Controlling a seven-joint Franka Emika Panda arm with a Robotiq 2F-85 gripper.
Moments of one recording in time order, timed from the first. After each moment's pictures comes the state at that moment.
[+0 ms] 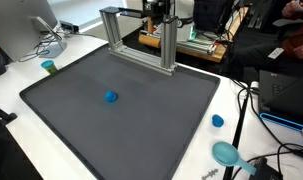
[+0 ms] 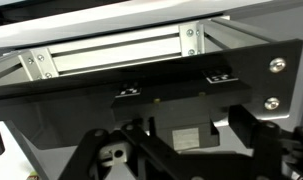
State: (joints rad) arm -0.04 -0.68 0.05 -2.74 0.00 2.19 0.18
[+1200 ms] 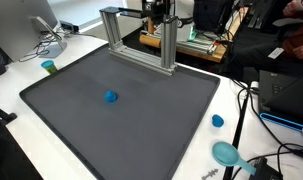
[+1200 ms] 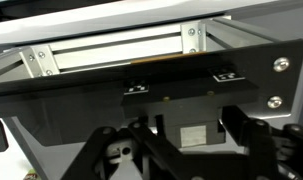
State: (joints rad) arm -0.04 -0.69 0.03 -2.74 0.00 2.18 0.15
